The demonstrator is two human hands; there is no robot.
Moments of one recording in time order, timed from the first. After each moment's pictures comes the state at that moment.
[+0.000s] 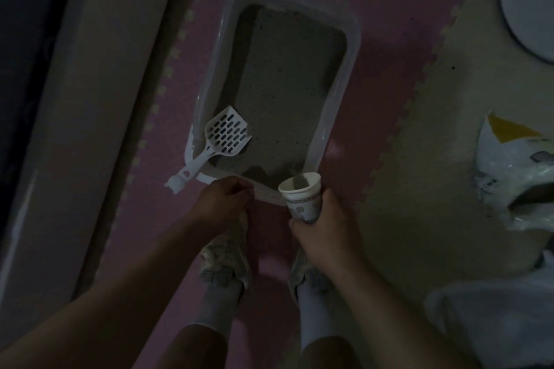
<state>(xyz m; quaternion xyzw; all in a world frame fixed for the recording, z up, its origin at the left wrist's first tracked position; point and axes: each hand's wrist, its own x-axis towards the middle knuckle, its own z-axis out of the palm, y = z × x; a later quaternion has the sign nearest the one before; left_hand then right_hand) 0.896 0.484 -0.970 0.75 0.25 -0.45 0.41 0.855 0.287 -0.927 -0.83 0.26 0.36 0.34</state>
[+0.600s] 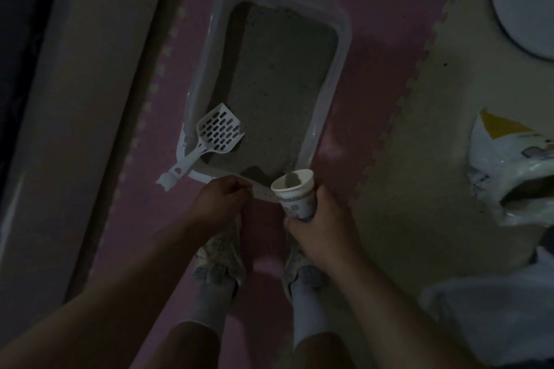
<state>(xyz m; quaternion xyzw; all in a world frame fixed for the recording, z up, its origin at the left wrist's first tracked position) 0.891 0.471 -0.970 0.76 0.24 -0.44 0.40 0.855 0.276 -0.922 -0.83 0.25 0.35 0.35</state>
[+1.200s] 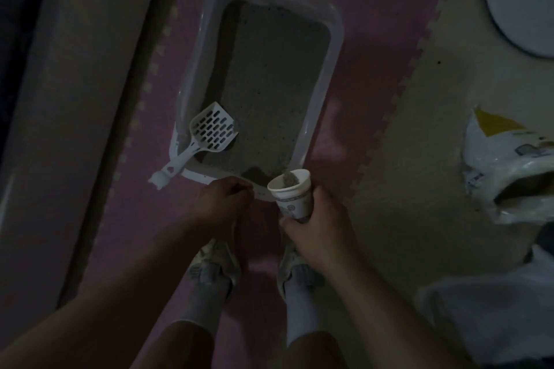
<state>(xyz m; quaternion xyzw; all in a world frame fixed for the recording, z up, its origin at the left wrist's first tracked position) 0.885 0.455 -0.972 0.76 0.25 -0.45 0.40 0.850 0.266 -0.919 -0.83 0.25 0.34 0.36</state>
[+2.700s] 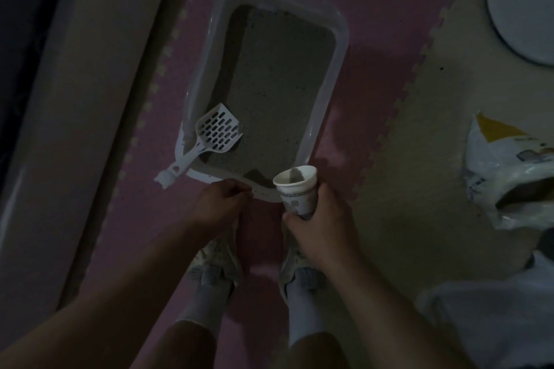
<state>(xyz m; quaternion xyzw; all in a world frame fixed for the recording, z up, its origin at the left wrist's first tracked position) 0.881 0.463 -0.965 0.75 0.28 -0.44 0.41 0.852 0.272 -0.919 -0.85 0.25 0.32 0.34</state>
